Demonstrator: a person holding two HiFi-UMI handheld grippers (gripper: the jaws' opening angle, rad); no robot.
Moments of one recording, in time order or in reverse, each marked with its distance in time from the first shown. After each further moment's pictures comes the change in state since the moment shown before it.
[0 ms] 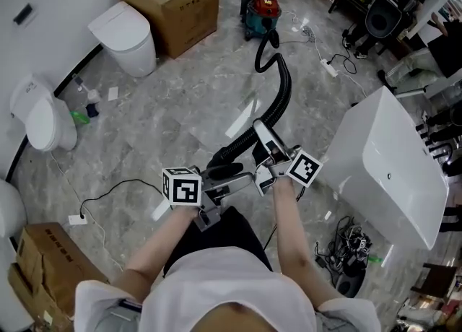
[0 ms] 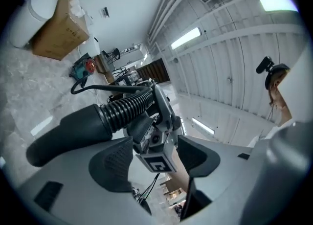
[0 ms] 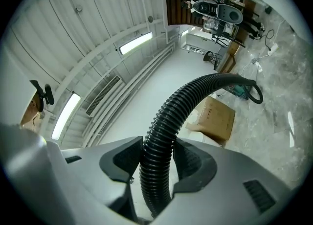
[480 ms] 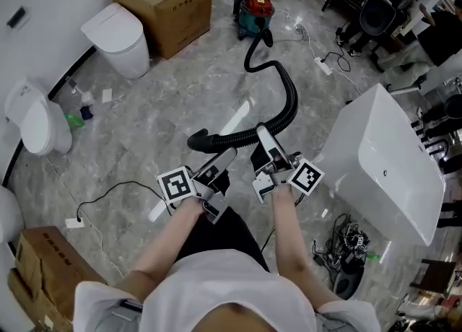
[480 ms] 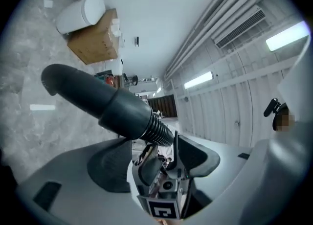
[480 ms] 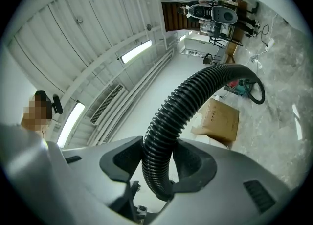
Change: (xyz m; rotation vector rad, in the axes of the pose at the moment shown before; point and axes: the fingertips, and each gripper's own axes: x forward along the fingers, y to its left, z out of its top) left arm -0.012 0.020 0.063 -0.247 -0.455 0.002; right arm -0.022 0.012 0.011 0.056 -0.084 0.050
